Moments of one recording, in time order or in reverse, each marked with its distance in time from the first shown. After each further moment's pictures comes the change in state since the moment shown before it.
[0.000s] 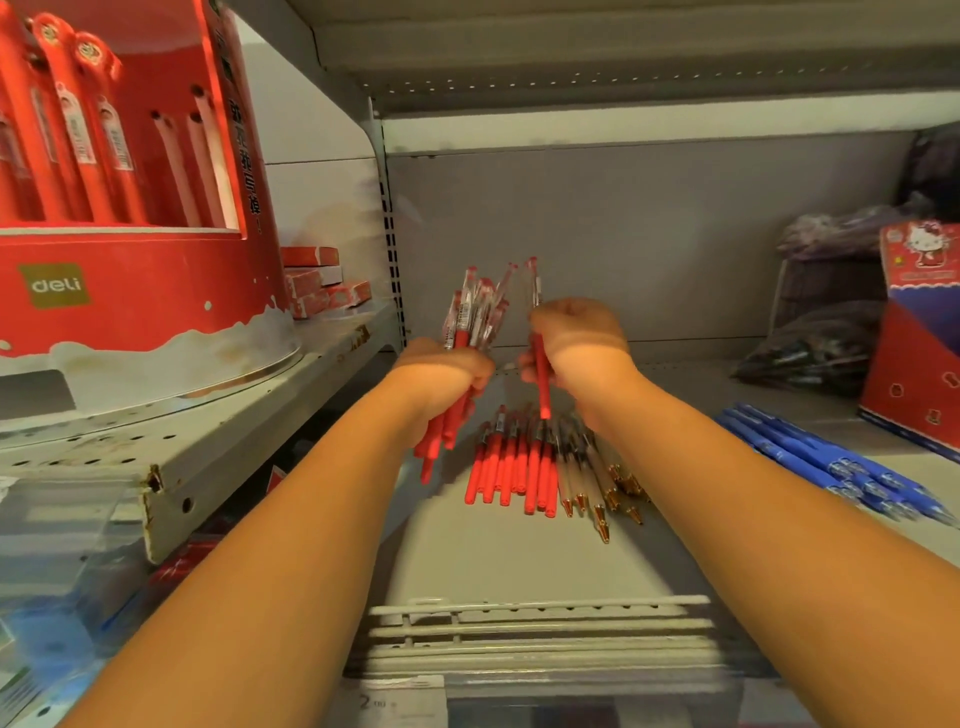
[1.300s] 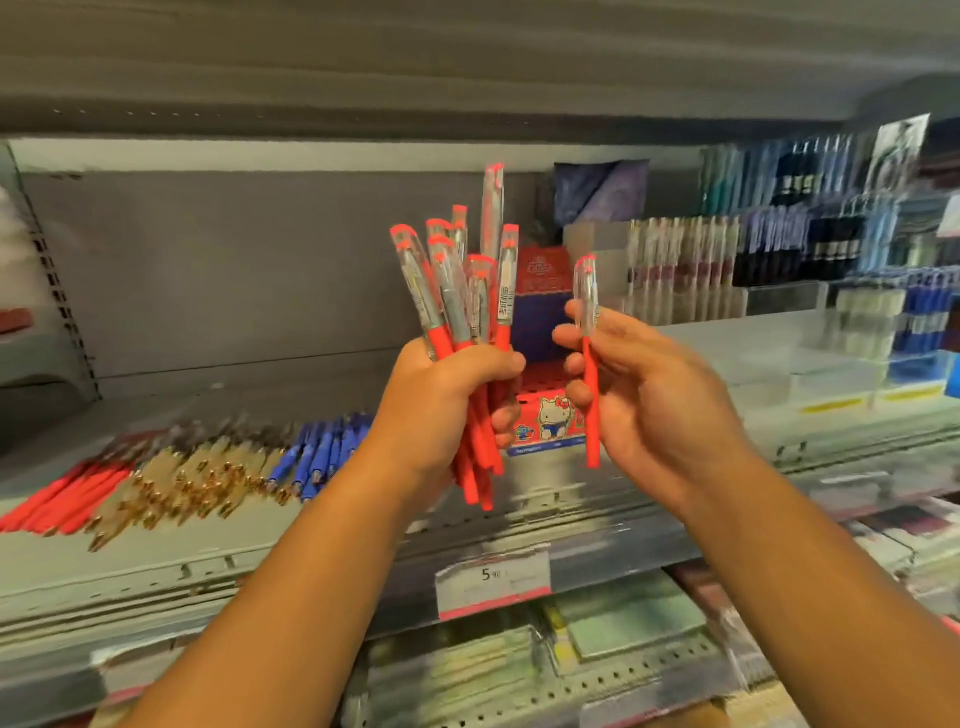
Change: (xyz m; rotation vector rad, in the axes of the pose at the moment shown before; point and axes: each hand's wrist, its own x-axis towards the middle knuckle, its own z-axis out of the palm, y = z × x) left_hand -0.191 0.163 0.347 -0.747 -0.458 0.405; right_hand -0.096 -0.011 -0.440 0.590 -0.040 -0.125
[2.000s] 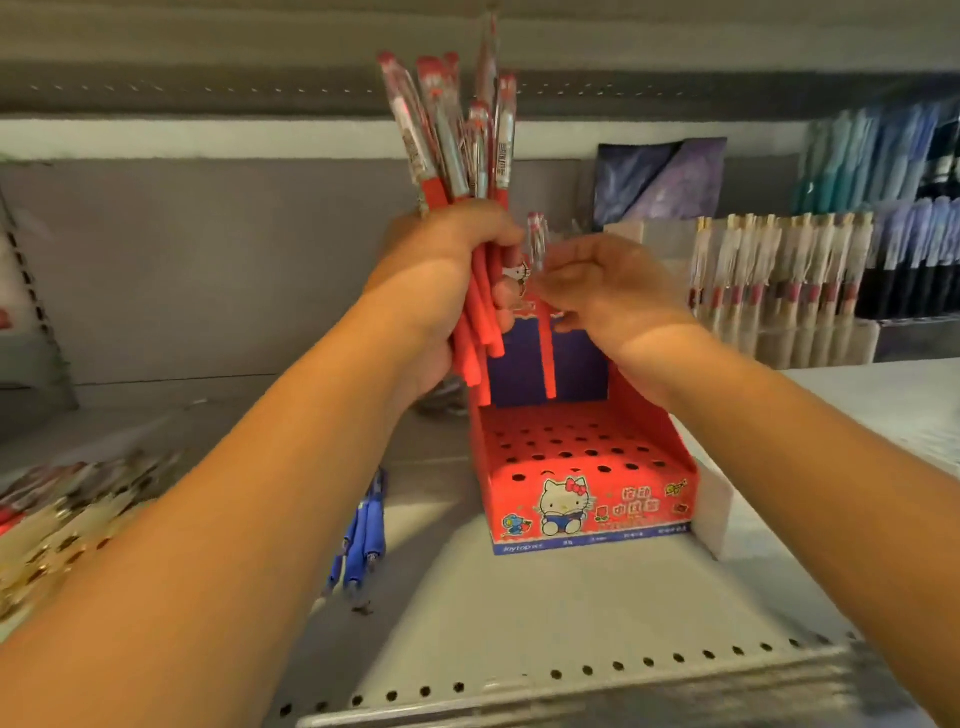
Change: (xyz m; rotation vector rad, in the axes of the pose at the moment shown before) left_hand 0.155 0.006 0.013 0.119 0.193 0.004; right_hand 0.193 0.006 -0.023 -0.638 -0.110 -0.136
